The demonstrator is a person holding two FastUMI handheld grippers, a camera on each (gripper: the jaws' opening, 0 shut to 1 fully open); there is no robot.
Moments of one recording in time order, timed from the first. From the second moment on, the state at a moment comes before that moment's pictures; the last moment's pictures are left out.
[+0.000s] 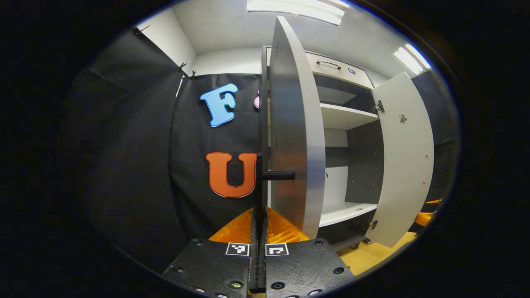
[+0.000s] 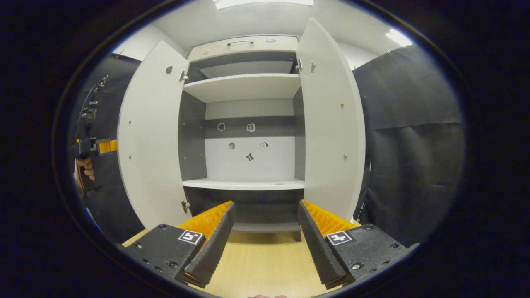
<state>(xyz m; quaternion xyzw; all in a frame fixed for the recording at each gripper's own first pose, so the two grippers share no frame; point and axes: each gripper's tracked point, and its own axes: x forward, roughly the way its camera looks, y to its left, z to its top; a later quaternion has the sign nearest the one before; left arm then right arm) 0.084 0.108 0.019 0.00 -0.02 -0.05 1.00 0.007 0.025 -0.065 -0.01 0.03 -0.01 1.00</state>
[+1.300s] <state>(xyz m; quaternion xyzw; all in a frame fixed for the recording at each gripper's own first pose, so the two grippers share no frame) 0.009 -0.050 -0.094 -0.06 0.01 -0.01 1.00 -0.025 -0.037 -0.088 -0.04 0.00 -0.02 1.00</state>
